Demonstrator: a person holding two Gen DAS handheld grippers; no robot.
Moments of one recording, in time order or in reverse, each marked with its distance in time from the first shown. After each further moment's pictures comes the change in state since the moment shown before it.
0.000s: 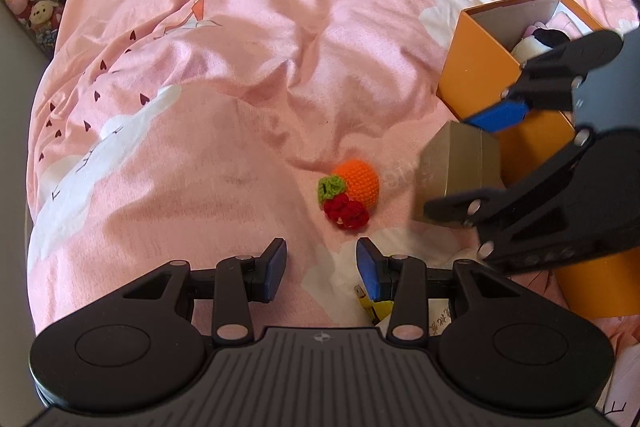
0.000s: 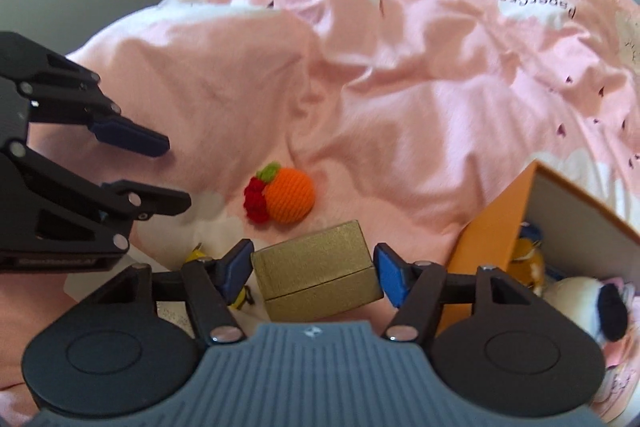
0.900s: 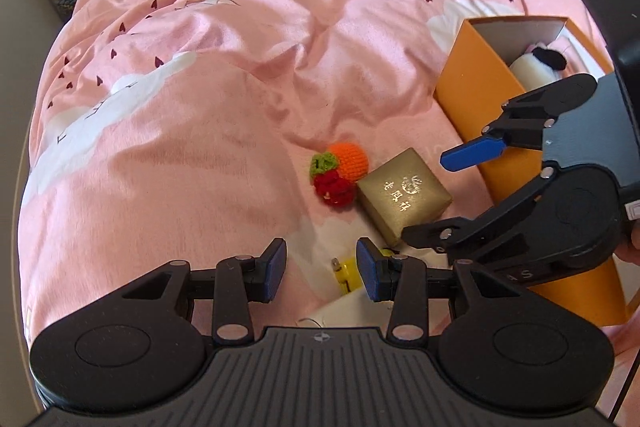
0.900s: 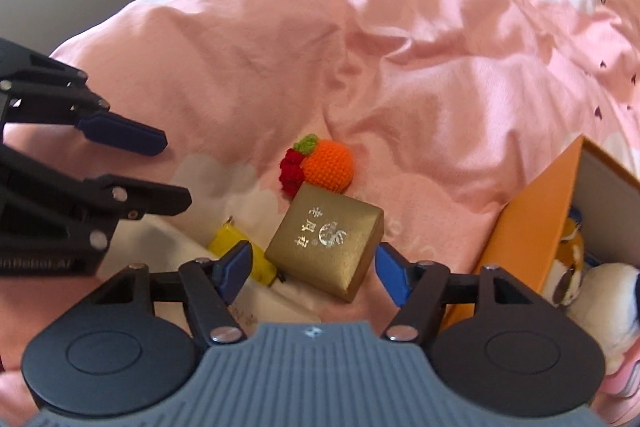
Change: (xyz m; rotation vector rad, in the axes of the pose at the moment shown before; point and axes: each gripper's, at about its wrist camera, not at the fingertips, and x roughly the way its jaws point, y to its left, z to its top) left arm -0.013 -0.001 -0.019 -0.126 0.007 -0.024; right arm 0.023 0.012 -0.006 0.001 0.074 0.083
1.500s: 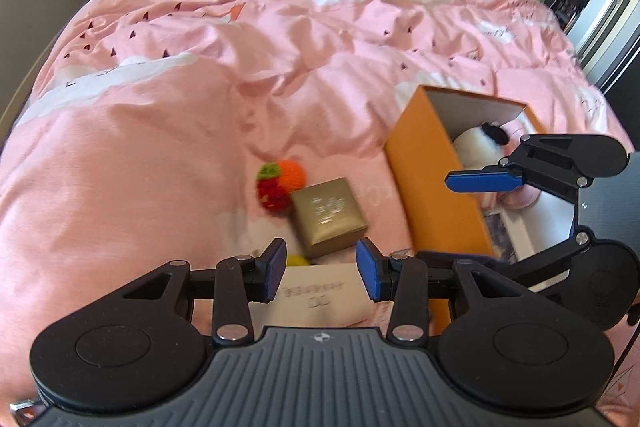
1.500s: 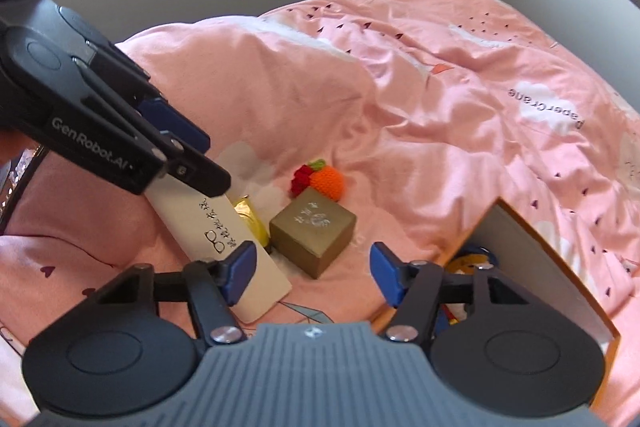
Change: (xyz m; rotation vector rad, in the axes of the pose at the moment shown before) left arm -0.044 -0.022 -0.034 -0.262 -0.163 -0.105; right arm -0.087 0.016 -0.056 -0.338 -0.212 -0.068
